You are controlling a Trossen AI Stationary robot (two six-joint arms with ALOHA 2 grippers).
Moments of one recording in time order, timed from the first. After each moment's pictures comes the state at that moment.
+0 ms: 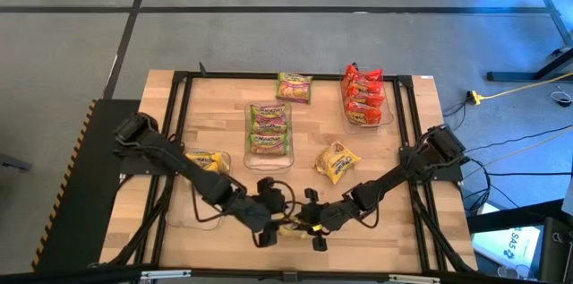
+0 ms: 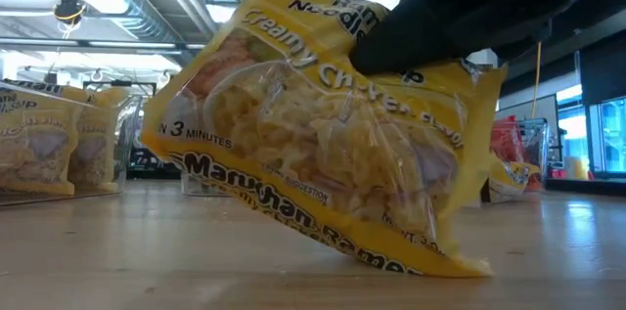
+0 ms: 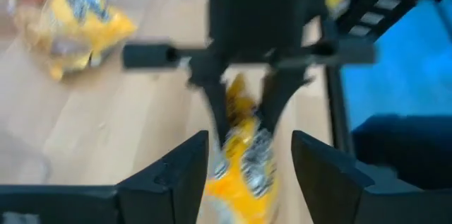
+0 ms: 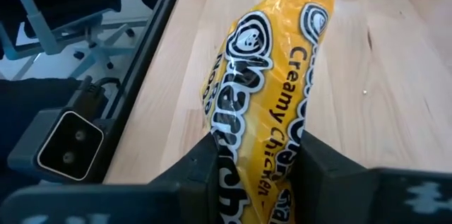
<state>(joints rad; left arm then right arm) -0.54 1.74 1.33 -0.30 -0.37 -0.58 0.55 1.89 0.98 0.36 0.23 0.38</state>
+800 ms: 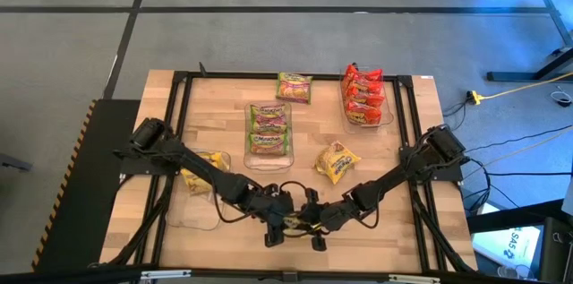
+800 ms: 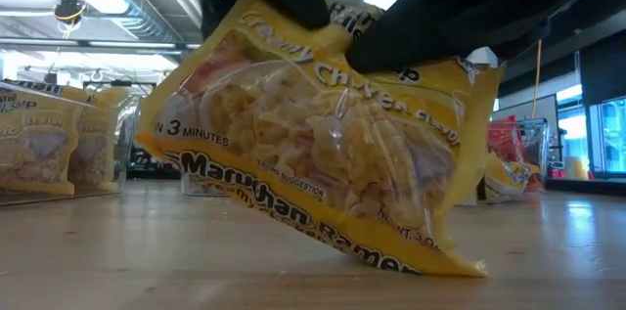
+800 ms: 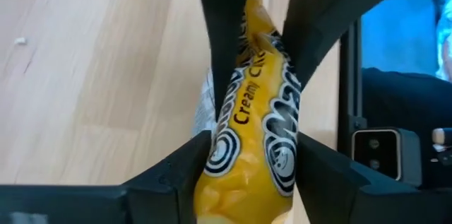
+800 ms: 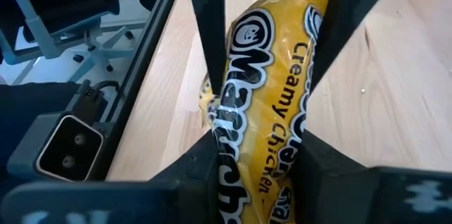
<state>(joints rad) -0.46 1.88 1.33 -0.31 -0.09 -0.70 0.55 1.90 0.98 0.37 0.24 0.40</state>
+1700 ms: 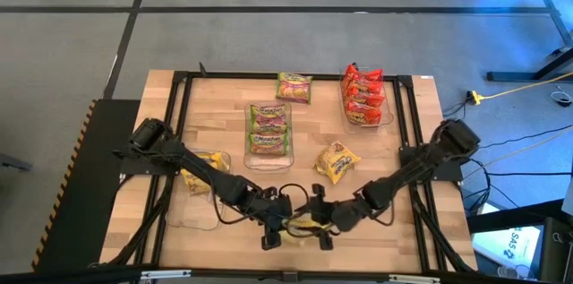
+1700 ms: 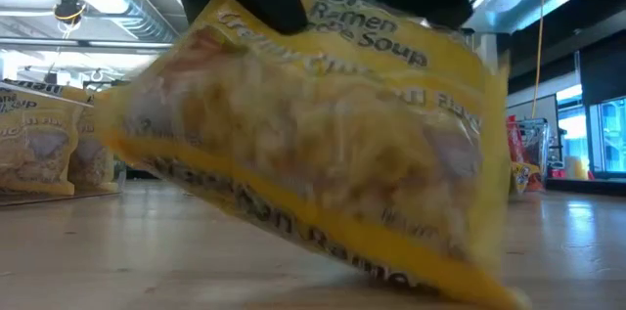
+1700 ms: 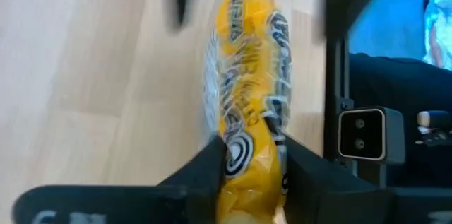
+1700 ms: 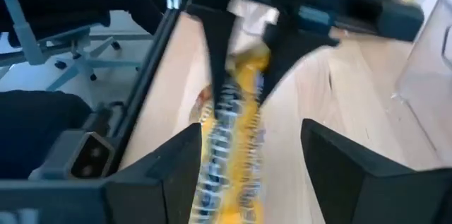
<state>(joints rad) -0.47 1.88 1.33 -0.32 -0.04 -0.70 0.59 1.76 0.98 0.27 0.34 0.33</state>
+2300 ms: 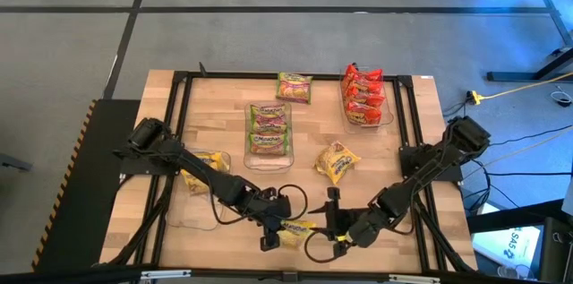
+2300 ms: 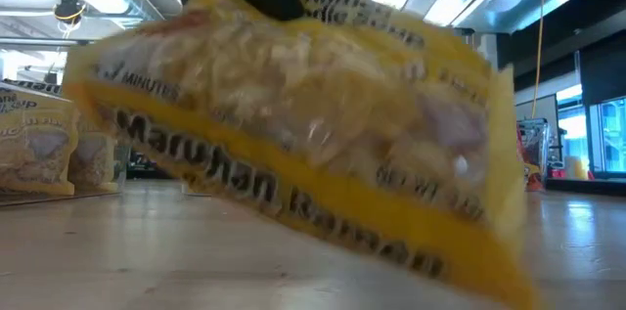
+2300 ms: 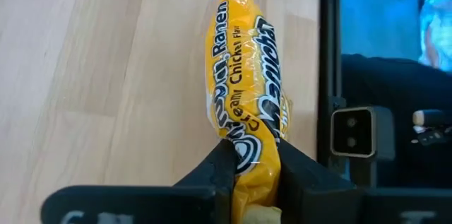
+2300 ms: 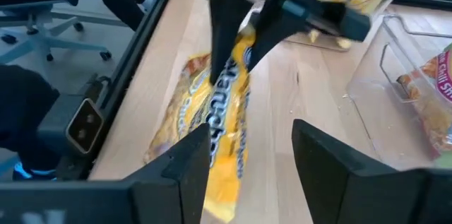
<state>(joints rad) -0.48 1.87 1.33 -0.33 -0.04 -0.69 0.72 1.66 0.98 0.09 0.57 0.28</state>
